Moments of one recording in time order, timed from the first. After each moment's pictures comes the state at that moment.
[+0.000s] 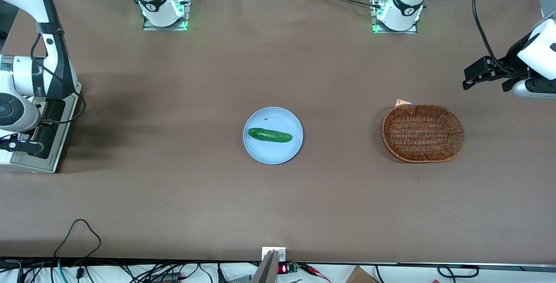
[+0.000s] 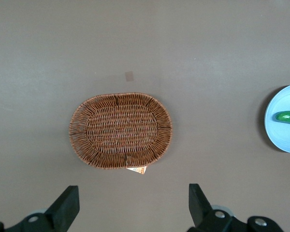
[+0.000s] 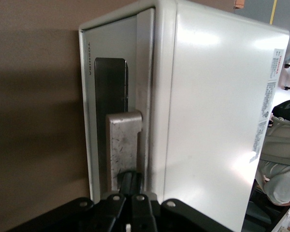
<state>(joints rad) -0.18 0.40 -0.01 -1.76 -0.71 1.97 0.25</state>
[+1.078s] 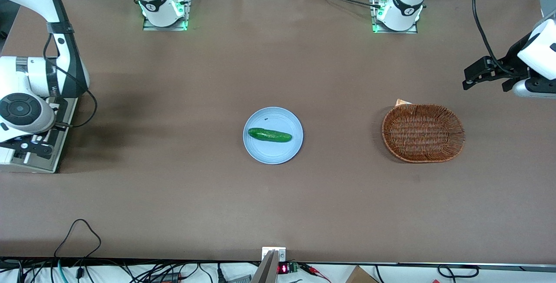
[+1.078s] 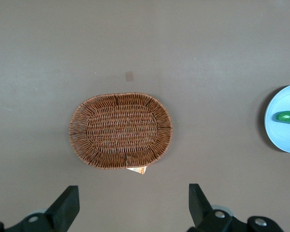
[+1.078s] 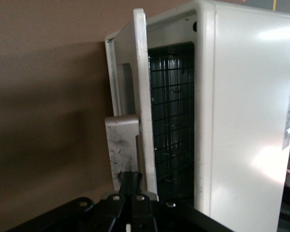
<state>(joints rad) -0.16 0.40 0.03 -1.80 -0.69 1.99 0.40</state>
